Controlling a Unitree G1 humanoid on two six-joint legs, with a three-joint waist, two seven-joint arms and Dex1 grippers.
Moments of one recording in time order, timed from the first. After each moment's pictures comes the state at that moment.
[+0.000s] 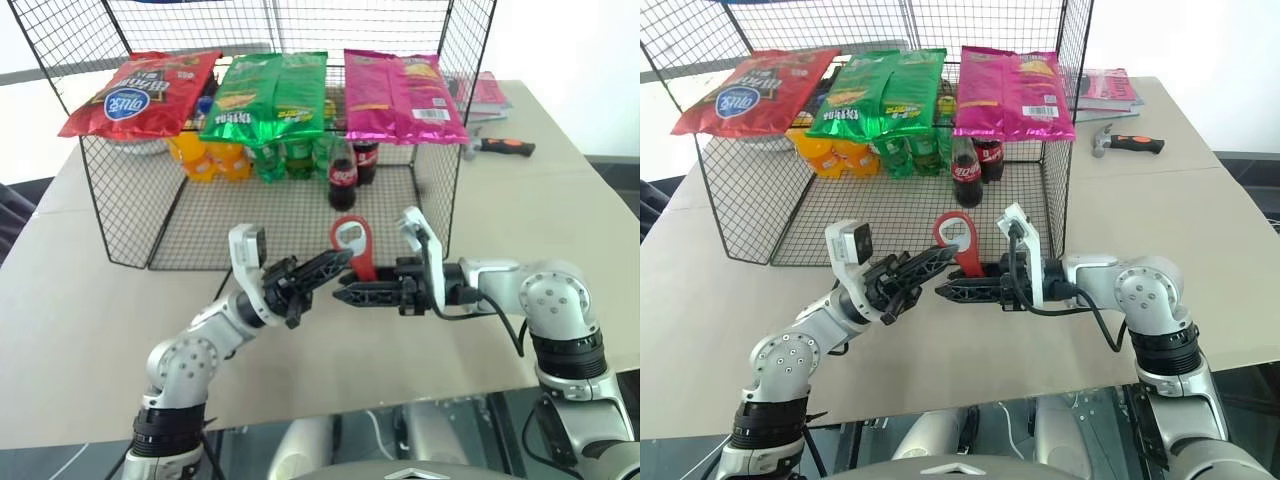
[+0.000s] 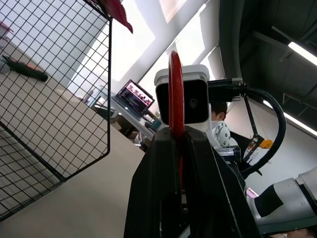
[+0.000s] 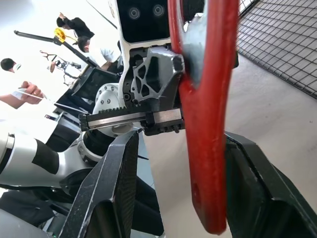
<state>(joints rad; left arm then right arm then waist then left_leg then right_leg) -0.12 0.36 0.11 -0.30 -1.11 0.71 -0.88 -0.53 -0.35 0.06 -0.30 1.15 1.29 0.56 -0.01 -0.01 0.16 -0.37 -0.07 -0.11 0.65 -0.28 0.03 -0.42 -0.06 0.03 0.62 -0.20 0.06</state>
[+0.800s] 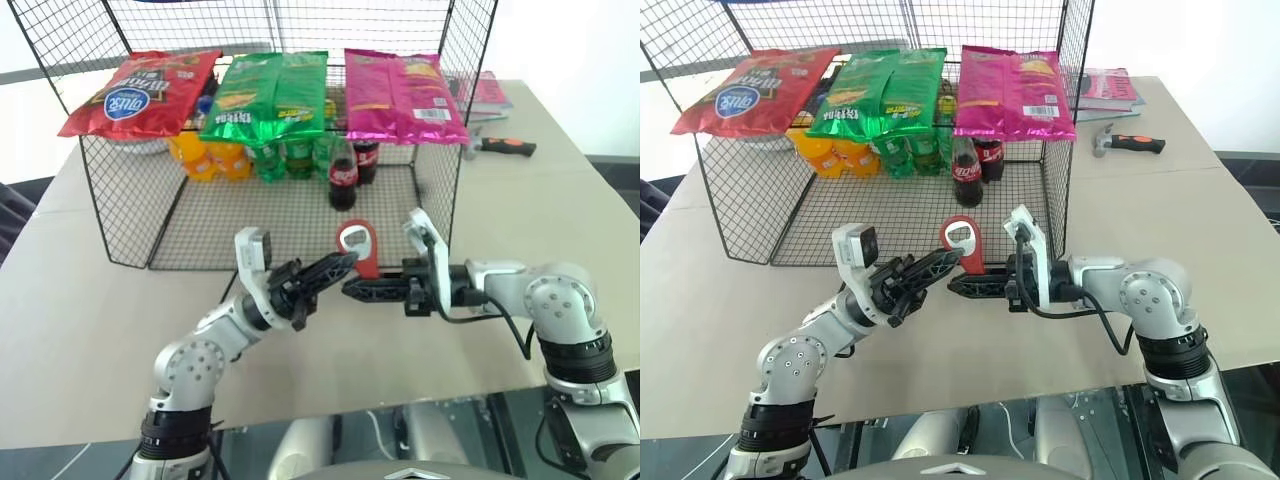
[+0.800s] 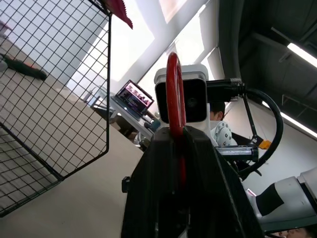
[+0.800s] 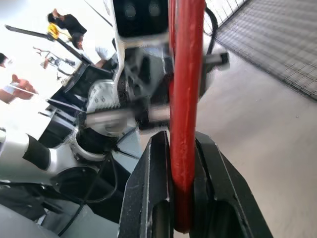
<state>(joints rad) -0.12 0.33 0.10 -0.31 -1.06 0.68 -0.86 -0.46 -0.41 0.08 -0.36 1.09 1.23 0.58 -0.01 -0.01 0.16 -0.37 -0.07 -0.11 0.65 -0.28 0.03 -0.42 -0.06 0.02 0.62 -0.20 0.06</state>
